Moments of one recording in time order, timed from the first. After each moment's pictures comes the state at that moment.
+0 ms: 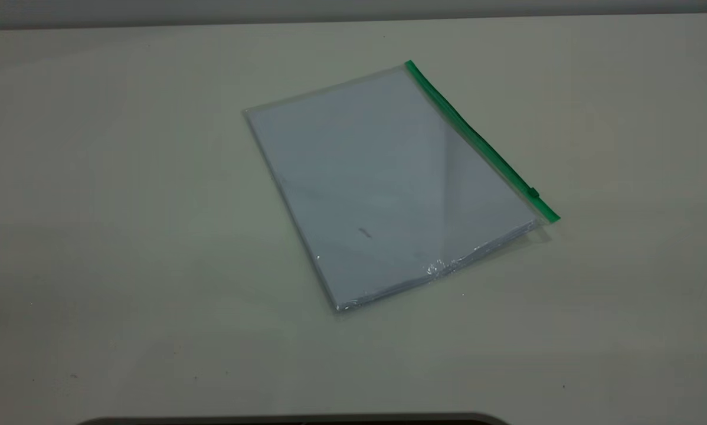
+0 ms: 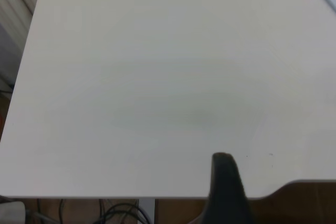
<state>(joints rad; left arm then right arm) 0.02 -0.02 -0.49 0.04 1.14 0.04 0.03 -0.02 -0.48 0.12 1.13 -0.07</state>
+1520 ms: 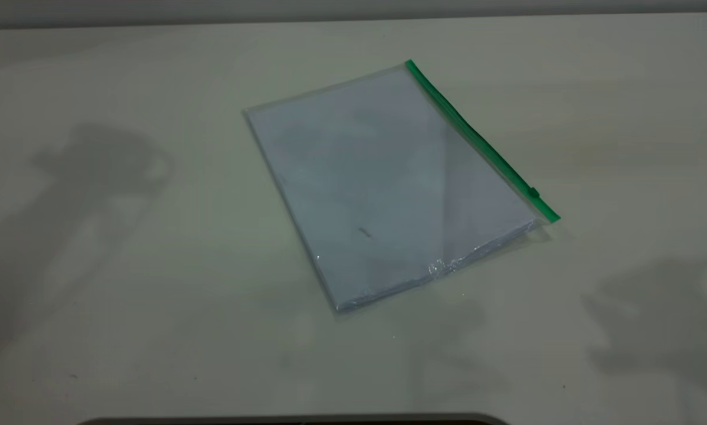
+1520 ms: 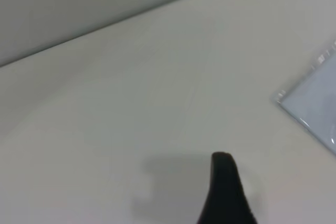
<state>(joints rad) -0.12 1.69 -1.31 -0.16 0.46 0.40 0.03 1.19 -0.59 0.77 0.58 -0.74</state>
